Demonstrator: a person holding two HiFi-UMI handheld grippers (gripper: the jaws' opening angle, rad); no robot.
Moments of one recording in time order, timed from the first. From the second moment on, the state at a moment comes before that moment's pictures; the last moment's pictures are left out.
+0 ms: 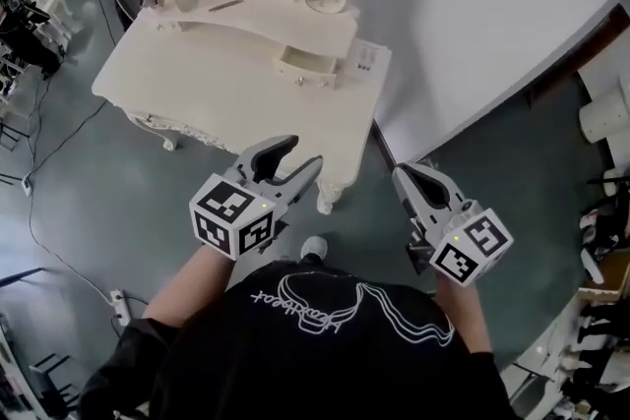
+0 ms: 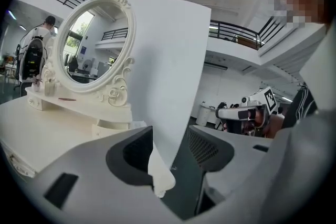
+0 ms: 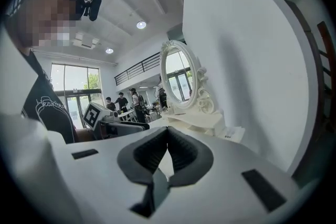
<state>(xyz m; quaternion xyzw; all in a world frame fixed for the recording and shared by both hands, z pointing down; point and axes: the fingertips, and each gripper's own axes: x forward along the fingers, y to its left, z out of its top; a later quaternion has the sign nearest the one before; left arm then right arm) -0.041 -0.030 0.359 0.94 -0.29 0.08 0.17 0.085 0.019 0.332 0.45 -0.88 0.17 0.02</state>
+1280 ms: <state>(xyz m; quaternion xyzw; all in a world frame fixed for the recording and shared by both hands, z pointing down) -0.038 -0.219 0.498 0.86 -0.43 0.20 0.22 0.119 -0.175 0.385 0.37 -0.90 0.22 0.06</state>
